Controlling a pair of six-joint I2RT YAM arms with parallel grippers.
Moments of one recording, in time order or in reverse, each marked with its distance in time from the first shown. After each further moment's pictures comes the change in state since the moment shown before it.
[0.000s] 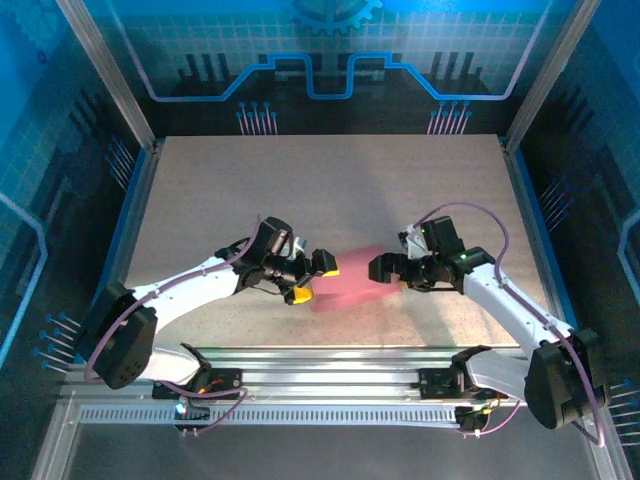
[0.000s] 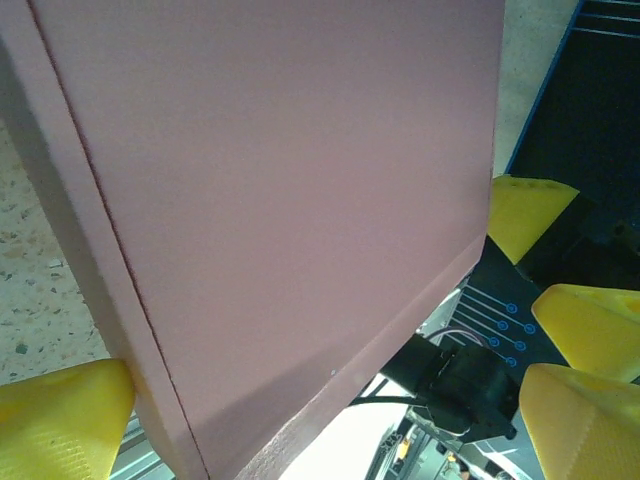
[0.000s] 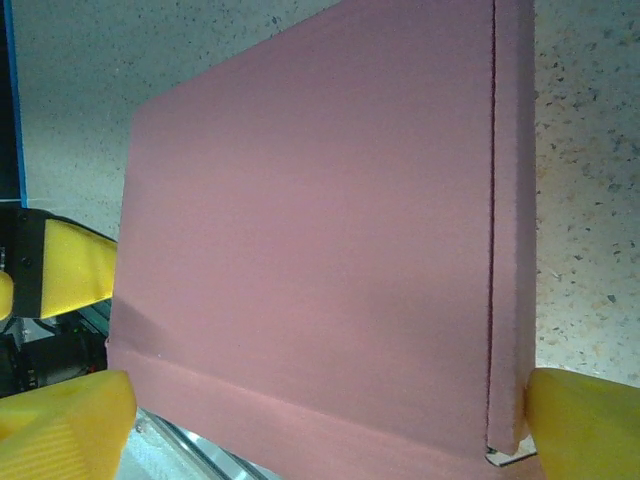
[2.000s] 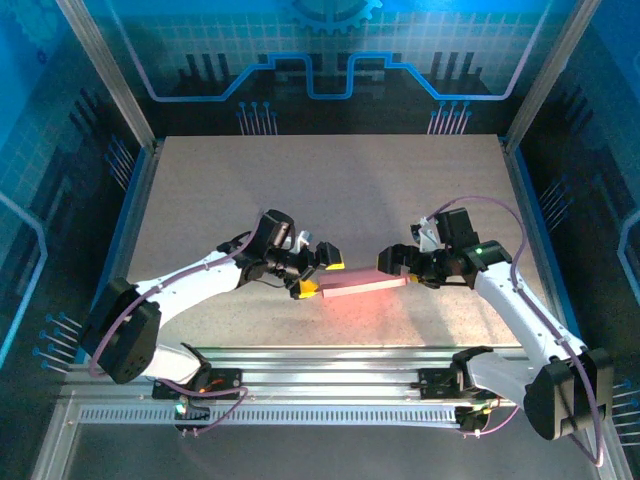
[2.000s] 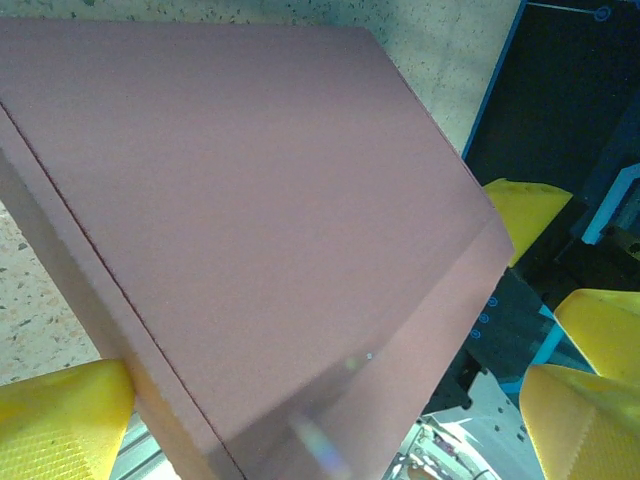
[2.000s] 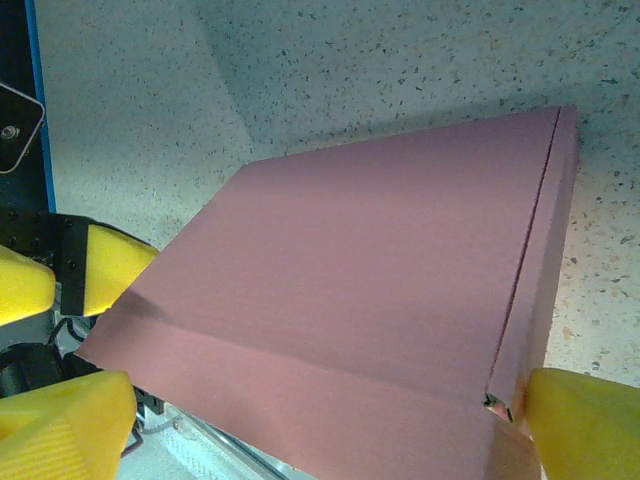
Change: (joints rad) left arm 0.013 0.034 0.053 0.027 0.087 -0.019; right arm -0.066 -0.054 0.105 -0.175 -0.012 0.001
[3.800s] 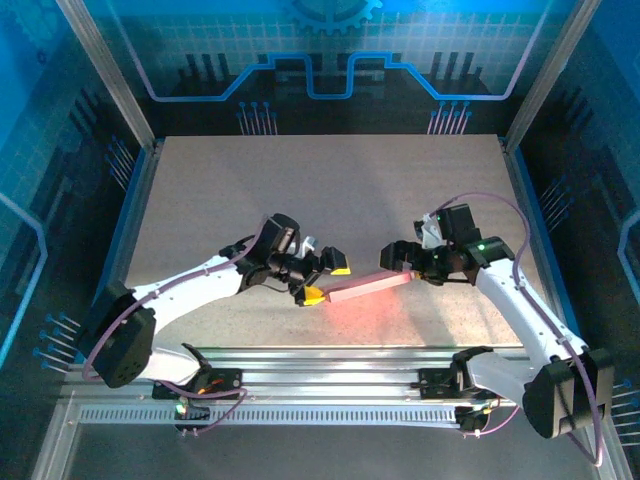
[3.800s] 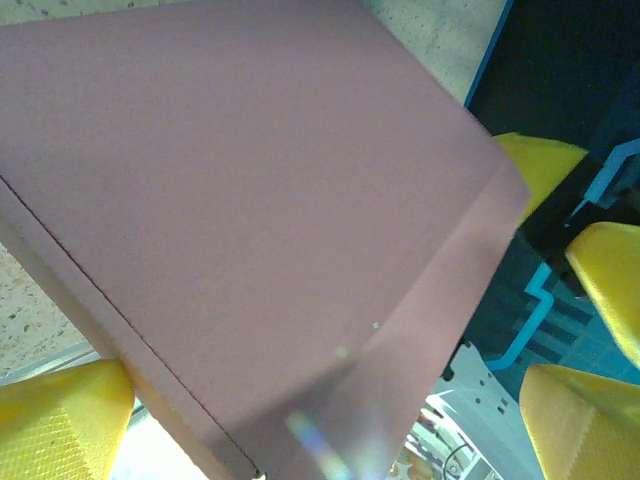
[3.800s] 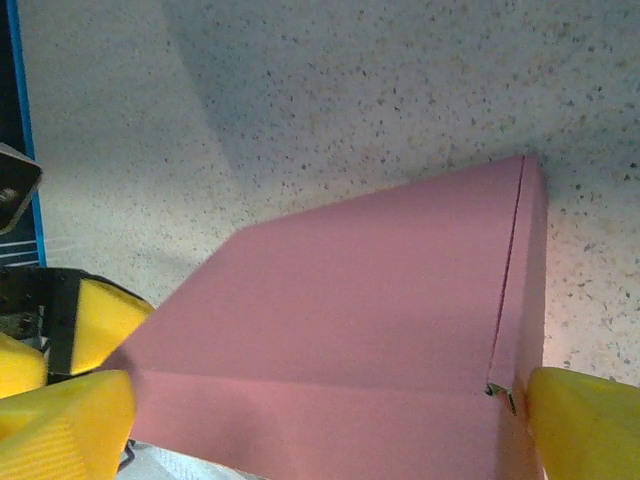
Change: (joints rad) left arm -0.068 -0.022 -0.002 0.006 0.005 -0.085; right arm -0.013 0.010 0.046 -0.031 0.038 -0.002
